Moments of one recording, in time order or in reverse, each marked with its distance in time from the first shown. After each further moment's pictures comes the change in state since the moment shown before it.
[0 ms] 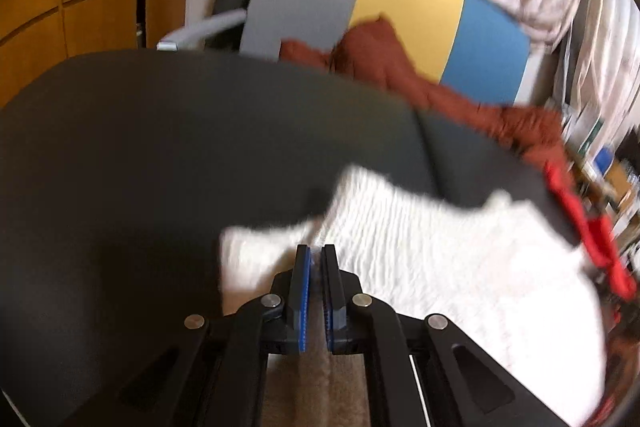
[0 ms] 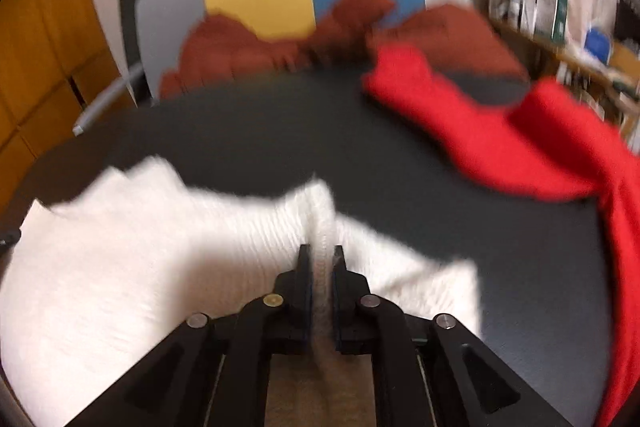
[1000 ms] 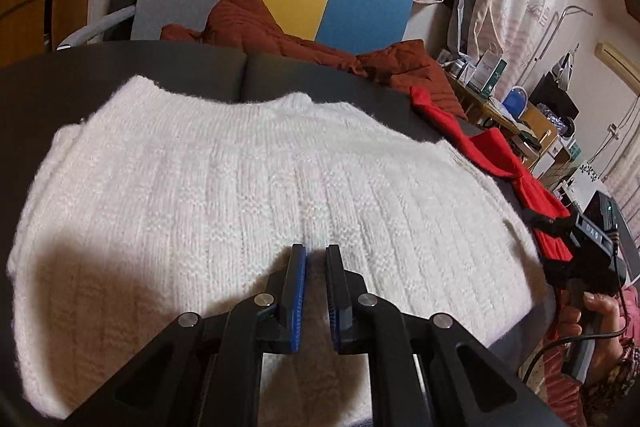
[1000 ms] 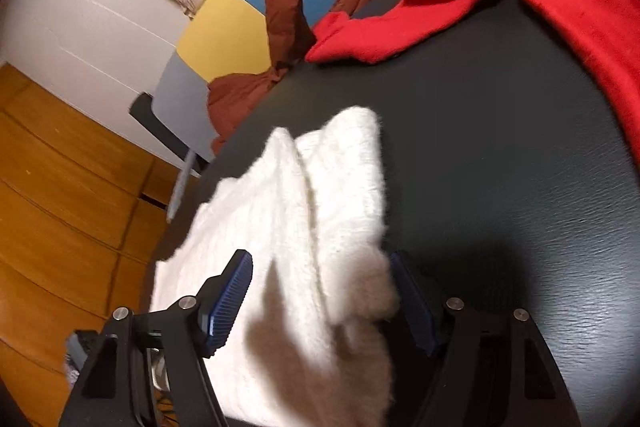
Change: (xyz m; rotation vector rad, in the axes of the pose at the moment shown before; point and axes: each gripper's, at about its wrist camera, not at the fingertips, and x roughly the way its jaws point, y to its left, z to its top) left arm -0.068 -0.111 -0.094 0.184 0.082 -0.305; right arm -0.070 -0.087 -0.095 0.539 -0.006 0.449
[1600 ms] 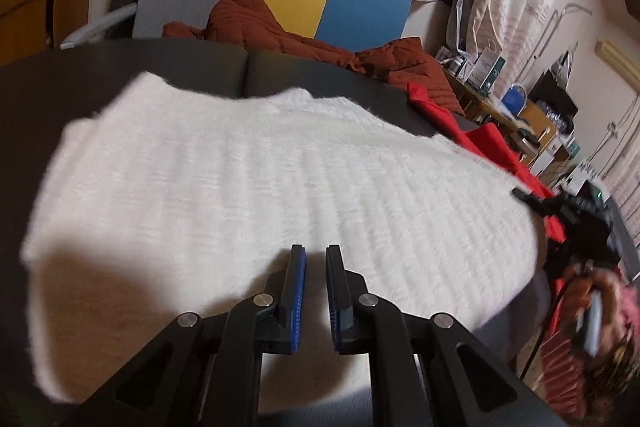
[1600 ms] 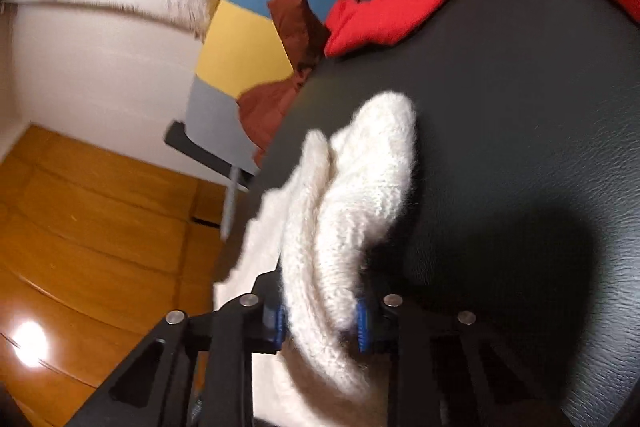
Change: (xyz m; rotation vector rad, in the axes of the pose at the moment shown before) left arm -0.024 -0.005 -0.010 0.020 -0.002 0.046; right arm 0.004 -0.009 0.010 0.213 0.005 0.201
